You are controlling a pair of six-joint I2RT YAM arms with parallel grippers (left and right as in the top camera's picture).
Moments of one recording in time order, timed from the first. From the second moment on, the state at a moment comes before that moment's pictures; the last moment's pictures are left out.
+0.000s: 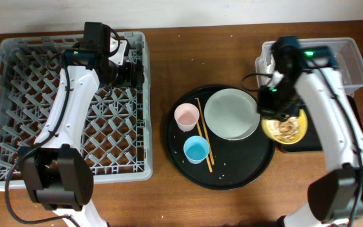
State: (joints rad) left arm -0.09 1.92 1.74 -0.98 0.19 -0.01; right arm 0.07 1.75 1.69 -1.52 -0.10 0.34
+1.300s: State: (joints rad) left arm -0.09 1.92 1.74 -0.98 0.19 -0.01; right arm -0.94 1.85 1.32 -1.02 -1.40 -0.23
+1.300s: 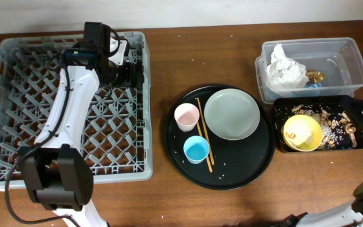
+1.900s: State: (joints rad) left arm -0.09 1.92 1.74 -0.98 0.19 -0.01; right arm -0.08 1.92 1.54 -1.24 0.11 0.40
